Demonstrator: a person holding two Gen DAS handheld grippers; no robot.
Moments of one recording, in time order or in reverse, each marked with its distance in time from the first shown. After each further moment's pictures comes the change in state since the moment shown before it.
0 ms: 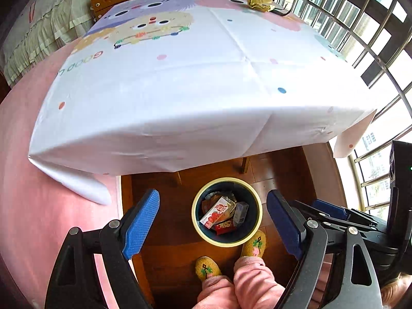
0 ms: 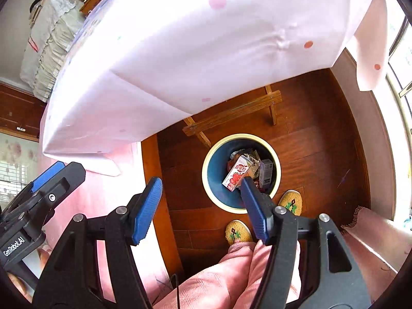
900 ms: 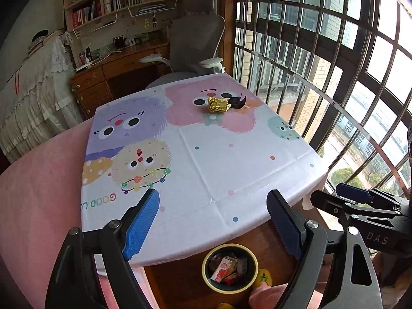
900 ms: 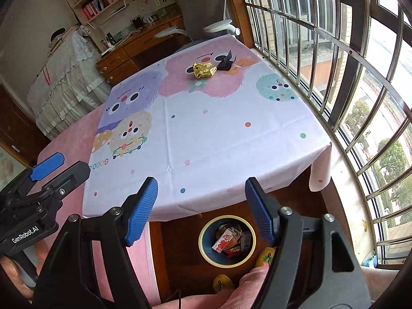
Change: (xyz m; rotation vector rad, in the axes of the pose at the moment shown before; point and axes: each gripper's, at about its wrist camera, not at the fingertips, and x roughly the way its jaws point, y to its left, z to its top) left arm -0.189 -0.048 0.157 0.213 -0.294 -0.046; right arm -0.237 0.074 0.098 -0.074 -0.385 -0.086
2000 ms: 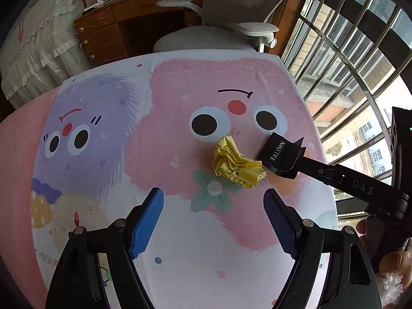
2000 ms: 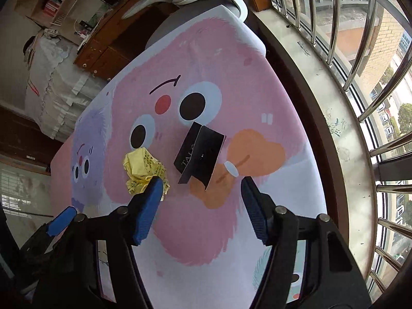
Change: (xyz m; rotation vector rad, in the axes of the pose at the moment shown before) left arm 0.389 0.008 0.260 -0.314 0.313 0.102; right arm 0.389 -0.129 0.349 0.106 0.336 0.136
